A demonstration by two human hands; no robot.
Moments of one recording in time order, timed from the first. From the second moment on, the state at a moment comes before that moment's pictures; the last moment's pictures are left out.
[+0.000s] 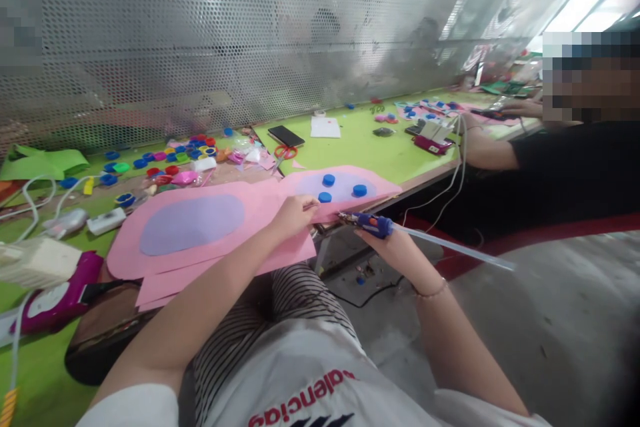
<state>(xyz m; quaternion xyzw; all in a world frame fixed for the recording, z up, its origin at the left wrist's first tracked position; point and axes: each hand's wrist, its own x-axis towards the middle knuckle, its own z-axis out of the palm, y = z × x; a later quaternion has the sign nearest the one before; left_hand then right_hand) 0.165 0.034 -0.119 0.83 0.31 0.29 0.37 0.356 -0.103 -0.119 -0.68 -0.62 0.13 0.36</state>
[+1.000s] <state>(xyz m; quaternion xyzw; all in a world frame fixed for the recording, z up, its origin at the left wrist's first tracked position) 0.165 0.033 -0.126 0.84 0.31 0.29 0.34 0.383 -0.148 -0.126 -0.73 -0.58 0.11 0.34</state>
